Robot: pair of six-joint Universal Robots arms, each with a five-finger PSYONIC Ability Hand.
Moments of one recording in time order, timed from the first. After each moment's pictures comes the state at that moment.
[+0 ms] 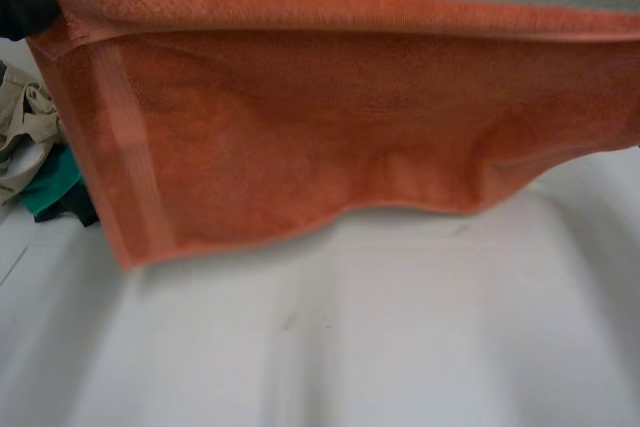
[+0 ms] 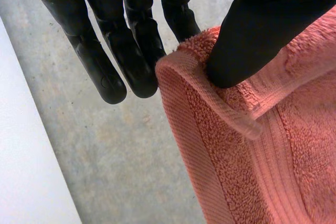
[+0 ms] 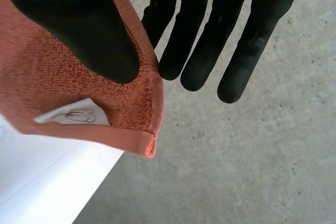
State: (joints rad) left arm 4.60 -1.31 -1.48 3.02 -1.39 3.18; right arm 1.39 -1.62 1.25 0.35 1.20 2.28; left_hand 1.12 1.19 1.20 1.20 0.98; right_hand 1.13 1.17 1.19 1.20 0.98
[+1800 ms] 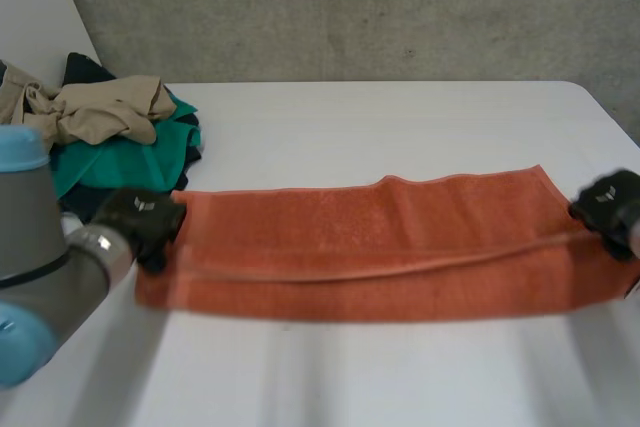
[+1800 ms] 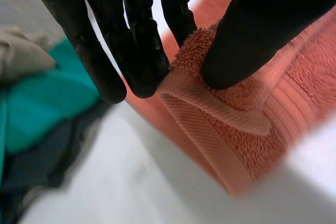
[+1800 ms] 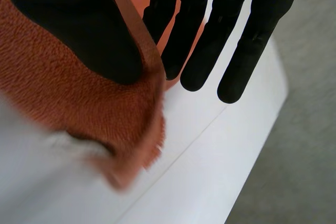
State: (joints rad) left arm 4.42 -1.86 -1.68 3.05 -1.57 3.66; right arm 1.51 -1.22 1.64 0.10 1.38 2.06; left_hand 1.12 1.20 1.20 1.20 0.99; right_hand 1.13 1.18 1.19 1.20 0.99
